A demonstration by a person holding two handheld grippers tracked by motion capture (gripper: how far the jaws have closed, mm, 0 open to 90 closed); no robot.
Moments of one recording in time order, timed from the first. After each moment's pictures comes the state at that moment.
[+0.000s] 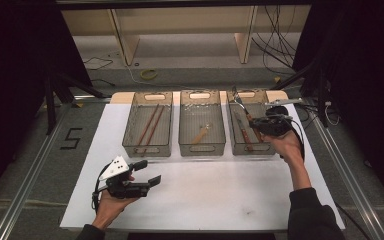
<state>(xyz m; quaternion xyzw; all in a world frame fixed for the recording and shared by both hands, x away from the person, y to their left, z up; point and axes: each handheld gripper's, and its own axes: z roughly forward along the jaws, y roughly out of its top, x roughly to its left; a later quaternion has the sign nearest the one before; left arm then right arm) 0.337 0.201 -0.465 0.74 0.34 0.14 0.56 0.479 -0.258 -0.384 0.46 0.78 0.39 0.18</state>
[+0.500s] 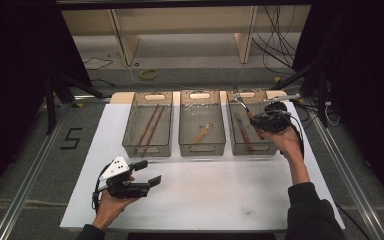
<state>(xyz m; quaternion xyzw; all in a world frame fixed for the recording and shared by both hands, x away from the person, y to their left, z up) 0.338 0.201 -0.465 0.74 0.34 0.14 0.56 0.492 -0.257 -0.382 0.47 0.78 0.36 0.18</state>
